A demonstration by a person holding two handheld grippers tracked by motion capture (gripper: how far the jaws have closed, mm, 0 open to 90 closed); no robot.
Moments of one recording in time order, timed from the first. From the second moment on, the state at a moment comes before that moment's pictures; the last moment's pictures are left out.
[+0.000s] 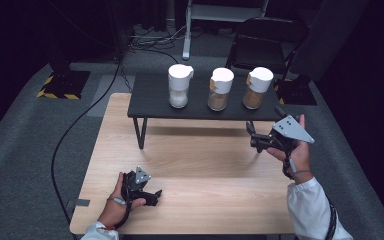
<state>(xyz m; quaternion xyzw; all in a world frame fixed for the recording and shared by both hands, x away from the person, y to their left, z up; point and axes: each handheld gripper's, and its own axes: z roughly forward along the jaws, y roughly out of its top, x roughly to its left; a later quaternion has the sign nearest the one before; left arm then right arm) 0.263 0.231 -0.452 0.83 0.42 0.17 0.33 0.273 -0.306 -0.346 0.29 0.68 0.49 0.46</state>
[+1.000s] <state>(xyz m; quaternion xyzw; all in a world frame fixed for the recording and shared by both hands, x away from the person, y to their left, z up) 0.263 0.231 -0.452 0.83 0.42 0.17 0.33 0.252 -0.311 -0.404 0.27 0.72 0.48 0.41</state>
